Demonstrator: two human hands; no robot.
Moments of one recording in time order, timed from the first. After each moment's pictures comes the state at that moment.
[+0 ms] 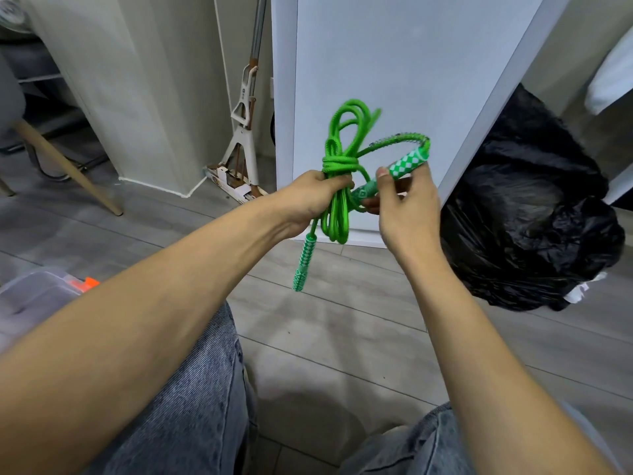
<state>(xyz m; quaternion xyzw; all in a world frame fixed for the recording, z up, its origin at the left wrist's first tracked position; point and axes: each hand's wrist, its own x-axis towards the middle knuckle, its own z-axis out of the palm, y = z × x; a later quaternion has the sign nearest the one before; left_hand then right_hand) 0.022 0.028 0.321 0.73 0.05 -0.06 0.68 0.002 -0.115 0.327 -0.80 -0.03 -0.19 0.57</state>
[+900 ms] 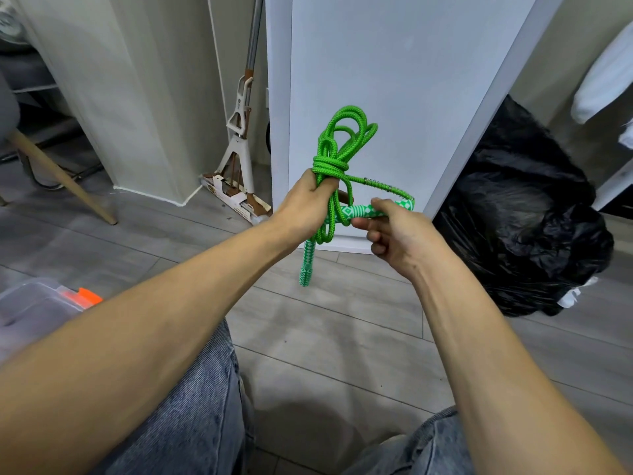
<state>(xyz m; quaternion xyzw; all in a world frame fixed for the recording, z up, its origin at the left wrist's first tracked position) 0.014 0.027 0.322 0.77 0.02 0.05 0.64 0.012 -0.124 0.326 -0.64 0.17 0.13 0.73</state>
